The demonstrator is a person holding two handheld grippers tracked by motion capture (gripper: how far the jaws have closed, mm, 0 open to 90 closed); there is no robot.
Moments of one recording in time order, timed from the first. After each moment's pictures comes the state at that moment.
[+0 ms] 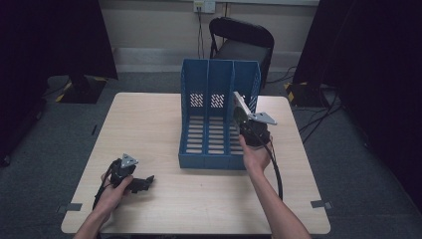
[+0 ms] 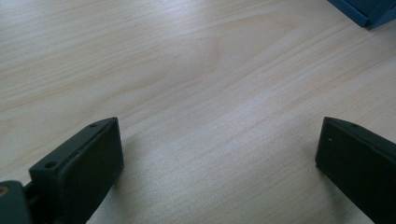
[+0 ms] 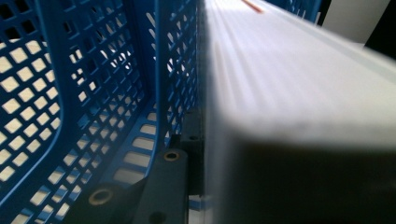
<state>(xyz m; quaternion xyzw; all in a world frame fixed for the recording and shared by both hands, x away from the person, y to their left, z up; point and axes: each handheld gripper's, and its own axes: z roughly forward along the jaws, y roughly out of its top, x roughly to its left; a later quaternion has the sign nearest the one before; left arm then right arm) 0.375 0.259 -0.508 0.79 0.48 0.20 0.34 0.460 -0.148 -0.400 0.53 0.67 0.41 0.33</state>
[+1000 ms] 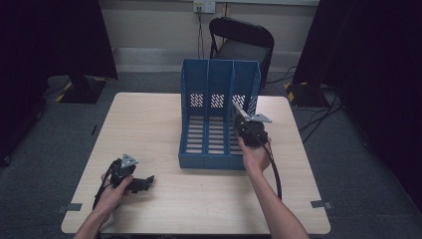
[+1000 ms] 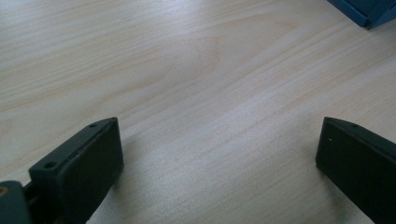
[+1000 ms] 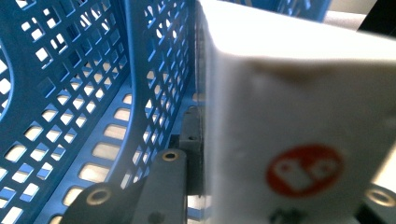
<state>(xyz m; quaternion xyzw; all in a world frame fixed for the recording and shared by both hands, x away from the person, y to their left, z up) 0.375 0.259 -0.508 0.79 0.48 0.20 0.33 0.473 -0.149 -0.418 0.55 0.69 0.36 0.31</state>
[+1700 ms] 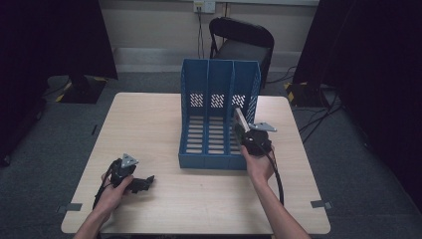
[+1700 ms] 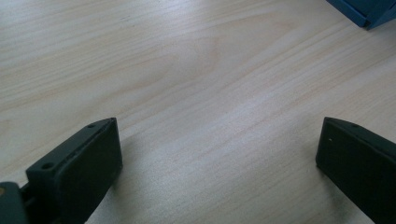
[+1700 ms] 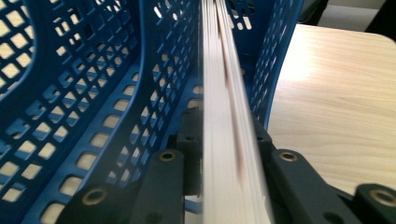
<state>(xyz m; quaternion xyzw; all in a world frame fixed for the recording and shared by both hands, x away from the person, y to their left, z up) 0.375 0.259 -0.508 0.79 0.48 0.20 0.34 0.448 -0.159 -0.426 0.54 0.70 0.37 0.29</state>
